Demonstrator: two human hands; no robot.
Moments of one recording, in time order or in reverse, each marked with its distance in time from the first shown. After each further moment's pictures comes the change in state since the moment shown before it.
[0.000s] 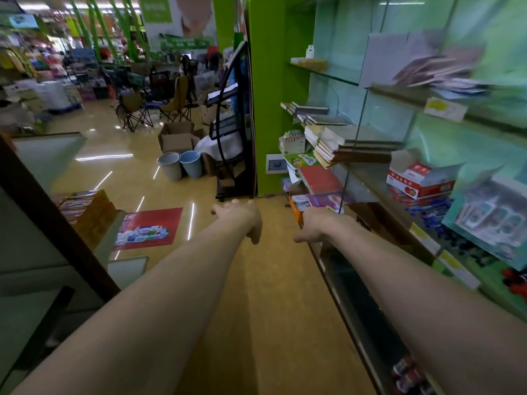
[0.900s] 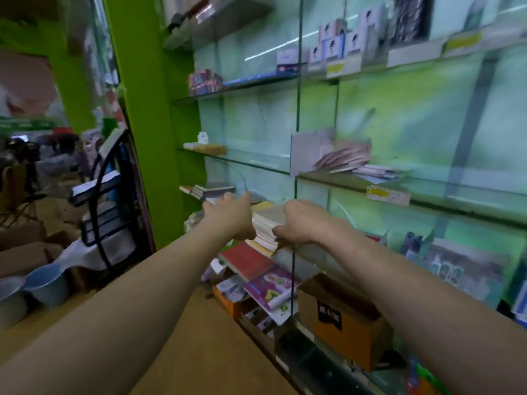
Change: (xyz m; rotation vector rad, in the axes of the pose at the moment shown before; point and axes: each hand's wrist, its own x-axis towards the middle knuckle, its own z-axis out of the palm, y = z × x) left_hand 0.197 0.013 -0.207 -0.019 0.471 0.582; right_hand 0.114 -0.039 -0.189 -0.008 0.565 0.334
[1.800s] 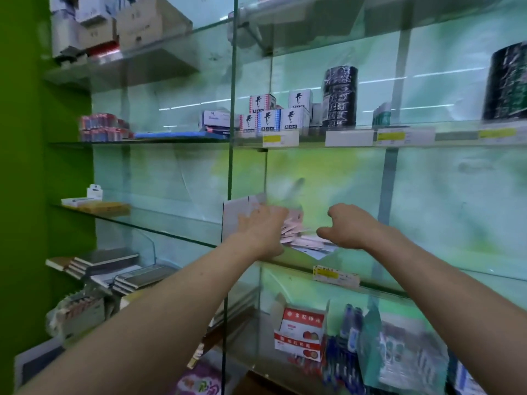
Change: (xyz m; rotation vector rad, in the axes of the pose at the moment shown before) left_hand 0.162 0.135 -0.060 -0.221 0.268 0.641; right_hand 0.077 0.154 -0.099 -0.156 0.255 0.527
